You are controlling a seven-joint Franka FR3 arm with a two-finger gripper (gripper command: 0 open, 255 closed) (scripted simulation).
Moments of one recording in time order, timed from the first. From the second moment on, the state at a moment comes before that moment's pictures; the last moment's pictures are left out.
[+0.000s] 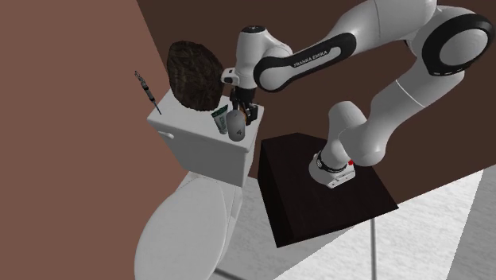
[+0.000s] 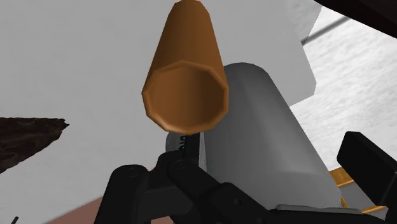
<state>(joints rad) -0.05 -0.50 -0.54 -2.55 -0.06 2.18 -0.90</state>
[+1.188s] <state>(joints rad) -0.06 -0.51 -0.53 -2.51 -0.06 2.14 -0.89</state>
